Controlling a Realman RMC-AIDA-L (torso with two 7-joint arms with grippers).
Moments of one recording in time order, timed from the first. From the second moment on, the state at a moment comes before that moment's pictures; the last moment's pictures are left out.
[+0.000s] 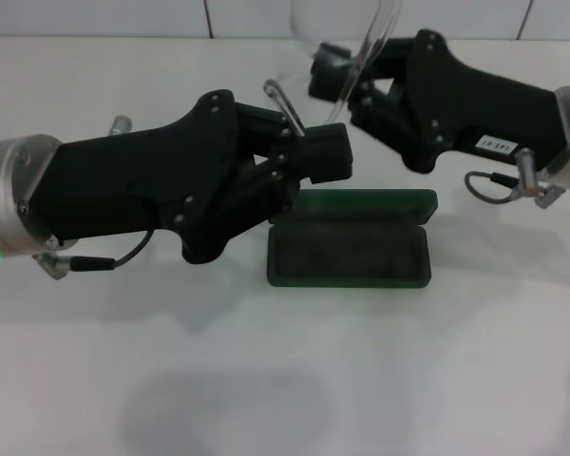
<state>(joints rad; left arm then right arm) -0.45 -2.09 1.20 0.82 1.21 1.92 -1.47 0.73 2.02 -1.26 -0.31 -1.04 -1.78 0.96</state>
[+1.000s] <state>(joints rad) -0.45 -2.09 1.20 0.78 1.20 1.92 -1.46 0.67 2.02 -1.31 -0.36 -0.97 -1.77 0.94</state>
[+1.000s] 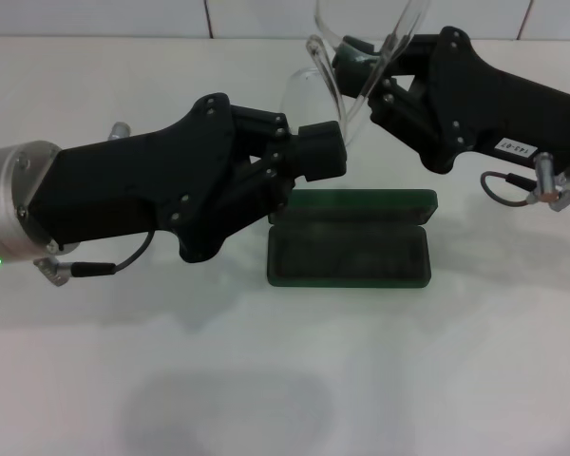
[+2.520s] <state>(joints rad) -0.45 -2.09 1.19 0.76 1.19 1.92 -1.43 0.70 2.03 -1.46 -0.41 -1.01 -1.69 0.92</state>
